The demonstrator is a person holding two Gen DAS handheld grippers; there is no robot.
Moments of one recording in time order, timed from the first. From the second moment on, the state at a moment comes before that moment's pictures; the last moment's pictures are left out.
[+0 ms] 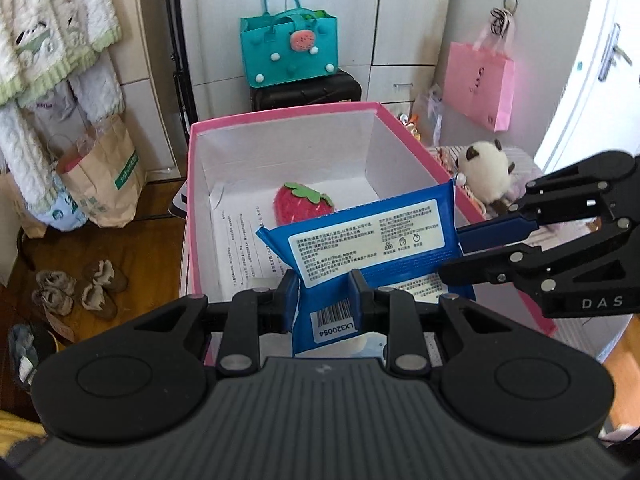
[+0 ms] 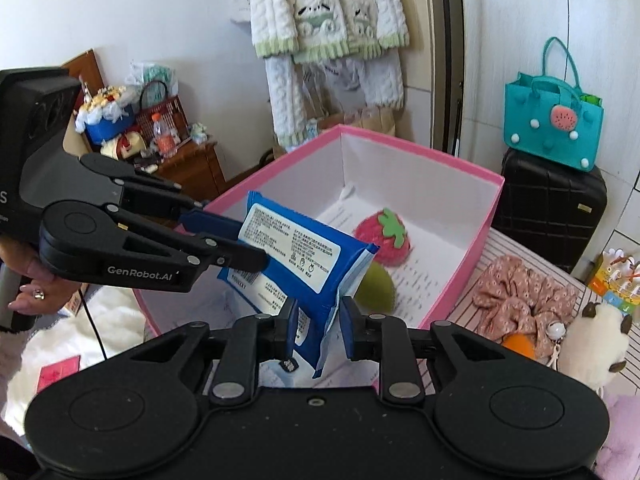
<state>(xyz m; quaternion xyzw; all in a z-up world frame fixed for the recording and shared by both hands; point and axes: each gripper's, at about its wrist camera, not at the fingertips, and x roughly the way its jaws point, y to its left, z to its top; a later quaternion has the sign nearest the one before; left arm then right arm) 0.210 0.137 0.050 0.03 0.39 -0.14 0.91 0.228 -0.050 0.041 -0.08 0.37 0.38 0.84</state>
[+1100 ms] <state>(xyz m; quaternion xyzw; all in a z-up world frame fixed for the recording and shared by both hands) 0.172 0.112 0.083 0.10 0.36 -0.11 0.92 0.186 -0.067 0.081 -0.09 0.33 0.38 0.86</state>
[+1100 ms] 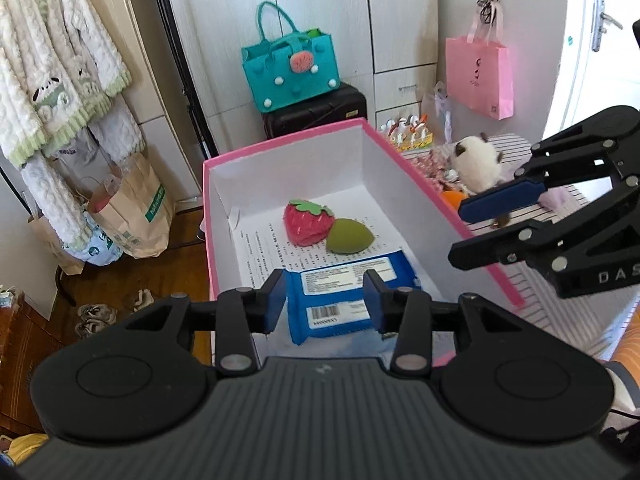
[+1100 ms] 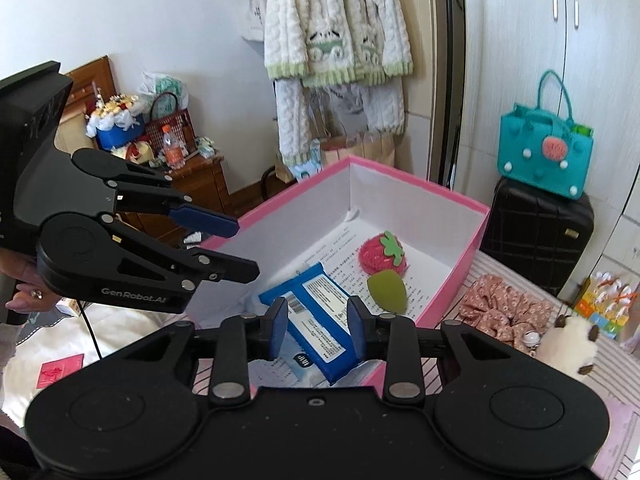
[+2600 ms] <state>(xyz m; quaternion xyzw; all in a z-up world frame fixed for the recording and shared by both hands) 0.081 0.001 0.059 0.05 0.26 -0.24 0.93 0.084 -0.231 0.047 -0.07 0.27 0.31 0.91</state>
